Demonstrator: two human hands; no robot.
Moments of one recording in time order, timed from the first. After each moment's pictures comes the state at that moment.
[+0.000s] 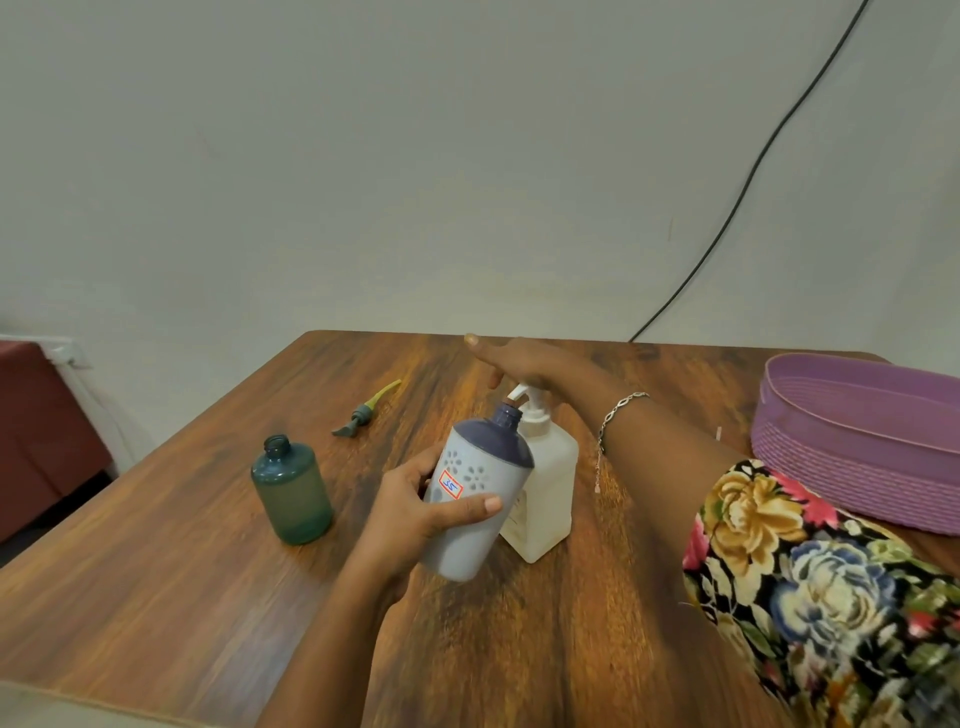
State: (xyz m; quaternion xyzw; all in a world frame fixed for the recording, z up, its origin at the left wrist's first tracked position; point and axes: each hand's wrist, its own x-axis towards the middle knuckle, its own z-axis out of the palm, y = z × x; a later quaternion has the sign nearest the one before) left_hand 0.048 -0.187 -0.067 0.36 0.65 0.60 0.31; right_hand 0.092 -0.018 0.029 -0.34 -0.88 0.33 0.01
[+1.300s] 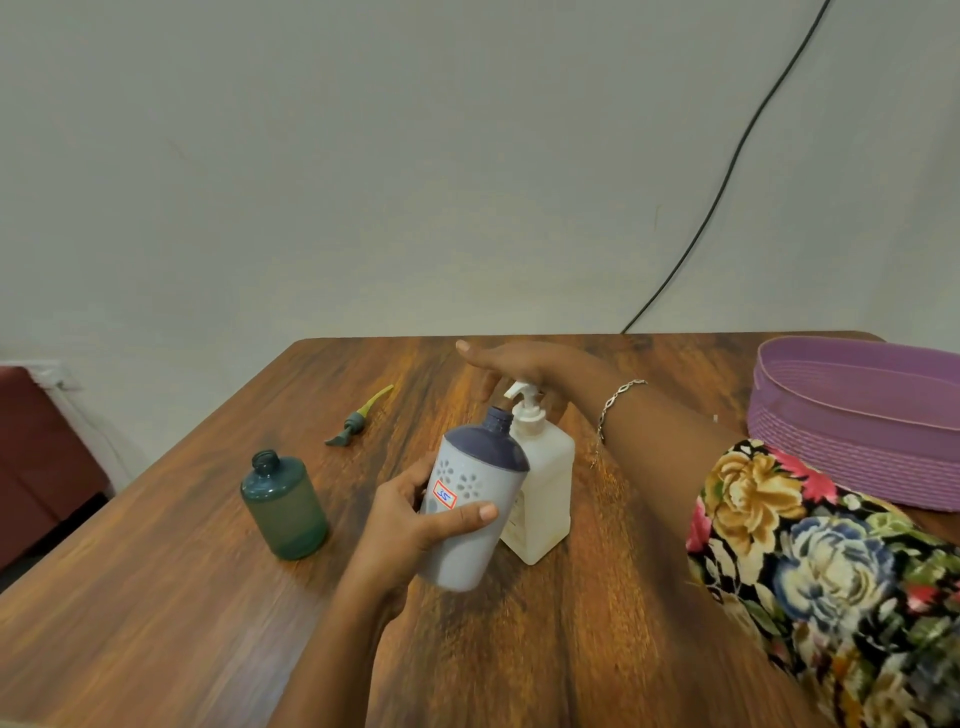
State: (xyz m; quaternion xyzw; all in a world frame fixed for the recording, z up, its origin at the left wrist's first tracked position) left_hand 0.051 -0.185 -0.070 0.35 0.64 0.60 0.33; right_hand 0.097 -0.012 0.026 -0.35 -0.84 0.41 -0.02
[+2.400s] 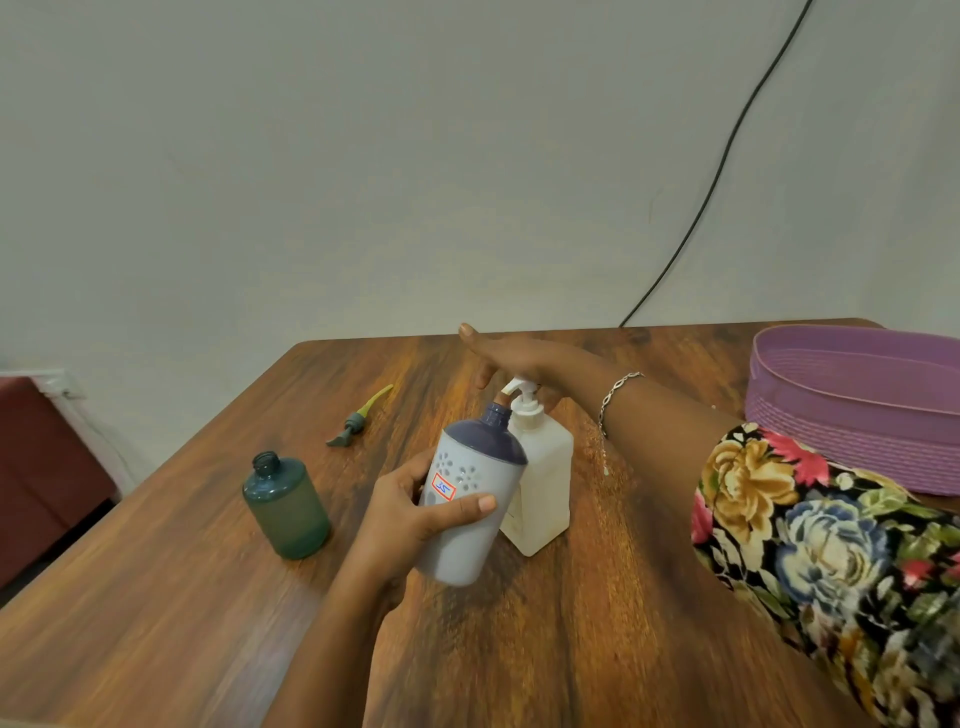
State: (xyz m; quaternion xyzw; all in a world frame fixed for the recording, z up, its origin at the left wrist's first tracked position) left_hand 0.051 -0.184 -0.063 0.35 0.66 0.58 0.33; right_hand 0.101 -0.006 0.021 -0.33 -0.85 0.40 0.01
